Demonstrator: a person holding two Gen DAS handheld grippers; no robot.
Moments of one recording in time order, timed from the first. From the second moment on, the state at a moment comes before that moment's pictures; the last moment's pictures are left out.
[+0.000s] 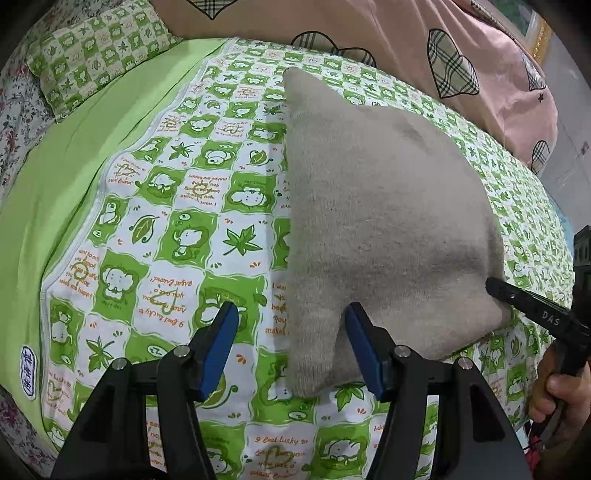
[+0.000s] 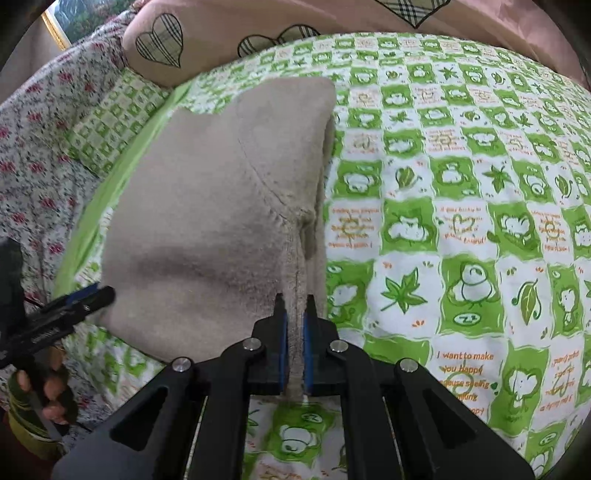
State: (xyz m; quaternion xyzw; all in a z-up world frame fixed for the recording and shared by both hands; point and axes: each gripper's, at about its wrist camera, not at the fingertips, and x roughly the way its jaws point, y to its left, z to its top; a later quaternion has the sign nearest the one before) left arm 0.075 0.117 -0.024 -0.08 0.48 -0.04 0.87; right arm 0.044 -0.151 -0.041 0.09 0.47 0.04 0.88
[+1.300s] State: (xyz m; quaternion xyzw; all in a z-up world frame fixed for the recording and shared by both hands) left arm 0.251 0.133 -0.004 -0.19 0.51 -0.15 0.83; right arm 0.163 -0.181 0.011 0.20 0.43 0.03 0.88
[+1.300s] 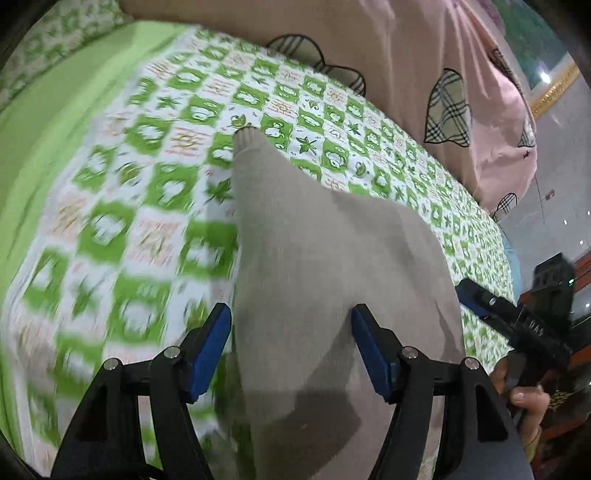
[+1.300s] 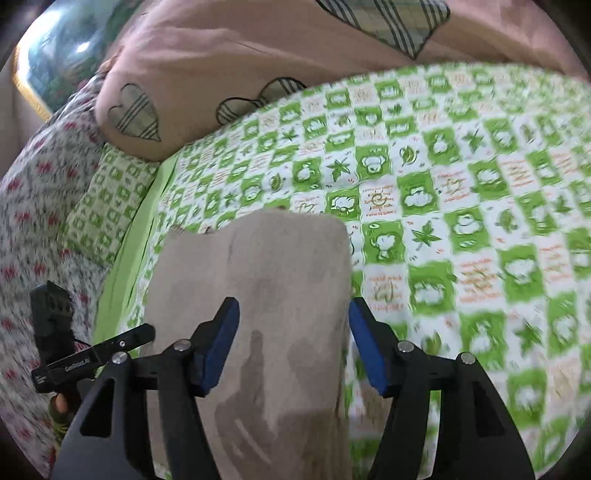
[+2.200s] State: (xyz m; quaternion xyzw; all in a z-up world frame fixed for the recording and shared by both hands) left arm 0.318 0.157 0.017 -0.11 0.44 -0.04 0.89; right arm 0.180 -0.208 -0.002 0.22 0.42 0.04 0.88
